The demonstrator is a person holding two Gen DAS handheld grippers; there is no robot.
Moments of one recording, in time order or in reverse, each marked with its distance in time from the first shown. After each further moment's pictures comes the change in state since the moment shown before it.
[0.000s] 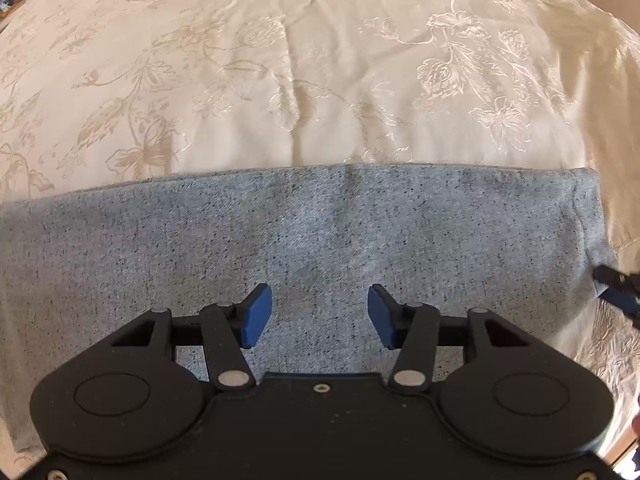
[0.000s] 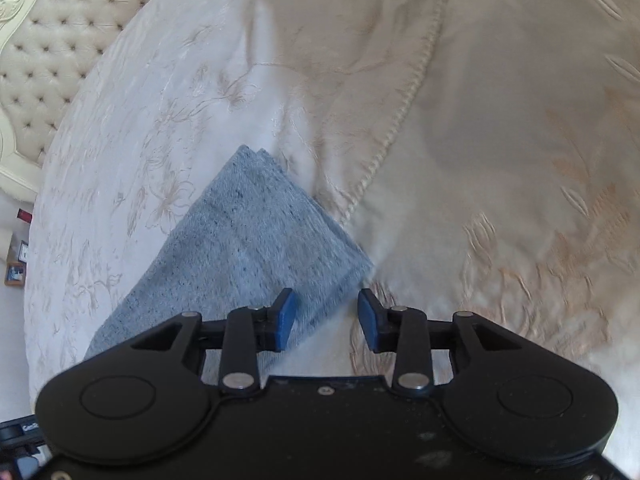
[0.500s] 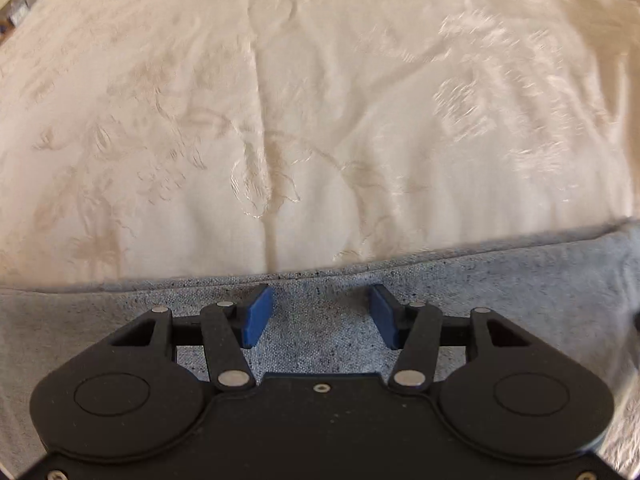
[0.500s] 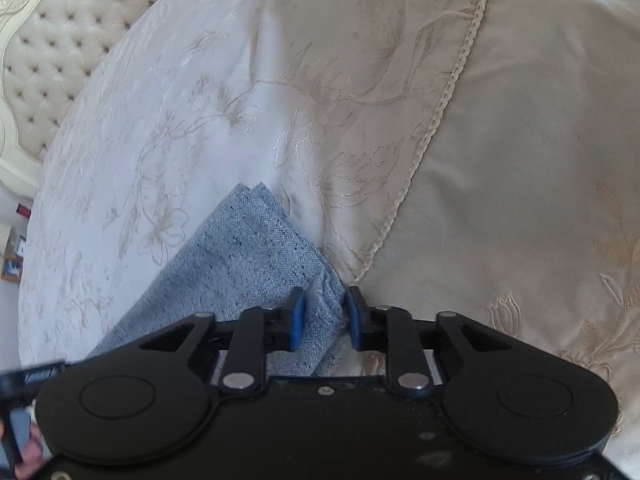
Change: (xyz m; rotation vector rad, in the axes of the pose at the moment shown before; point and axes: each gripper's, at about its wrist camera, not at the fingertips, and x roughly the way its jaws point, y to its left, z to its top) left arm 0.073 -0.023 0.063 0.027 0.029 0.069; right arm 0.016 0.000 0.024 -0.041 -0.012 0.003
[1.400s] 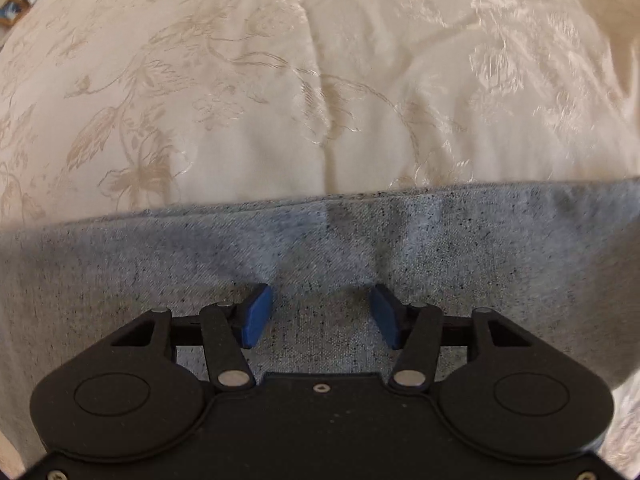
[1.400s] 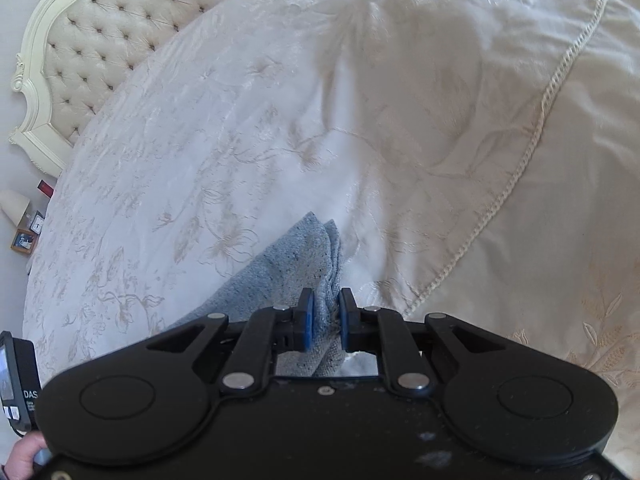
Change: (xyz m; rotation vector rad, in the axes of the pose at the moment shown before) left arm -0.028 0.028 -0.039 -0.049 0.004 0.010; right arm -0.059 0.046 0.006 -0.133 -0.092 0.034
